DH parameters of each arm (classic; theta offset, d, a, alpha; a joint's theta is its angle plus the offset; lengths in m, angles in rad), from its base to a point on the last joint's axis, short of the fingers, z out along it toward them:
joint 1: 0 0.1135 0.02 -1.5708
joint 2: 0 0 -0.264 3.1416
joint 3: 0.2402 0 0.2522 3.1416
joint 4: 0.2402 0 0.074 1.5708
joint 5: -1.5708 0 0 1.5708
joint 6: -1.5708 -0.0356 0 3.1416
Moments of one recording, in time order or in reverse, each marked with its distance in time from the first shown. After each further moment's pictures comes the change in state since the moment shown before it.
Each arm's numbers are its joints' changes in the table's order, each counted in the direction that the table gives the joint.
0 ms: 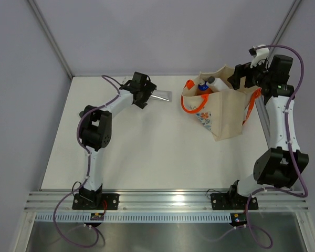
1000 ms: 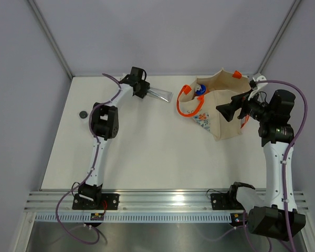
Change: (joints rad) left arm 0.101 0.438 0.562 0.169 -0.007 0.053; right arm 0.000 -0.591 -0.505 -0.073 0.307 -0.180
